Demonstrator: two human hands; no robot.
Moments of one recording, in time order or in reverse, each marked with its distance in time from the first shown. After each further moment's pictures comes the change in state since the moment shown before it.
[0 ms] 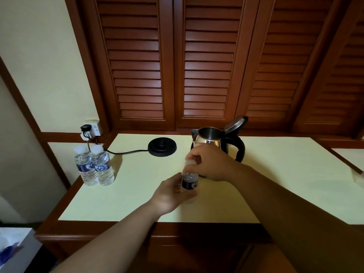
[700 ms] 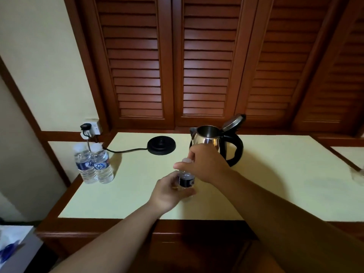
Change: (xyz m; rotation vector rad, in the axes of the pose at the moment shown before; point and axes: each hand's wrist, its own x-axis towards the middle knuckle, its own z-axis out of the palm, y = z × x) left_hand -0.008 0.003 0.004 -0.026 0.136 0.011; right_hand -0.003 -0.015 0.017 -0.096 0.170 0.155
